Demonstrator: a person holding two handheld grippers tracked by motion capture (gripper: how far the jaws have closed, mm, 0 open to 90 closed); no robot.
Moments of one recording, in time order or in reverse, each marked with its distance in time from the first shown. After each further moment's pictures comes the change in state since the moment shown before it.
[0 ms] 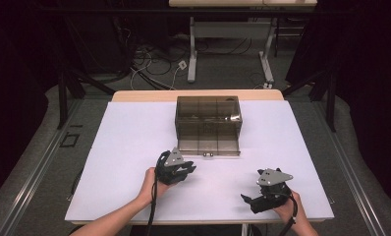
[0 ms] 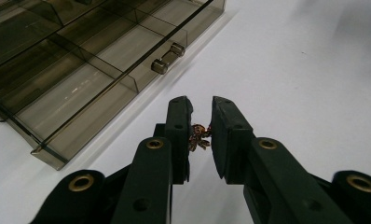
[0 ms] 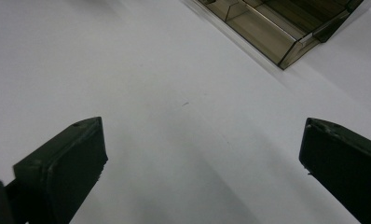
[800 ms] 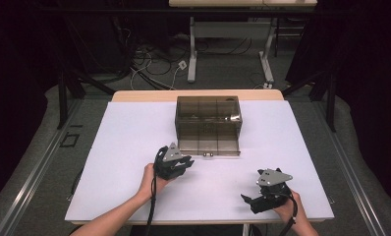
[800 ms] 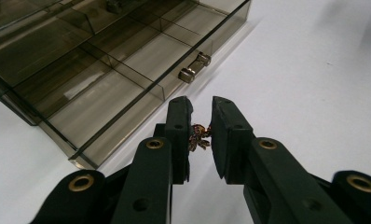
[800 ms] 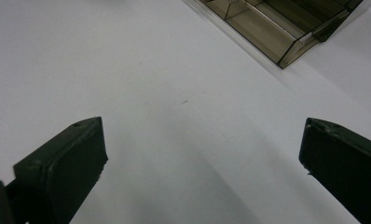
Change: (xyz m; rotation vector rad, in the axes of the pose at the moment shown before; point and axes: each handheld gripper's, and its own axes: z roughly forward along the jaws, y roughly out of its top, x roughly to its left) left arm 0.014 0.004 0.000 -0.023 0.040 -0.017; right arm 0.000 -0.001 0.001 0.002 -0.001 -0.009
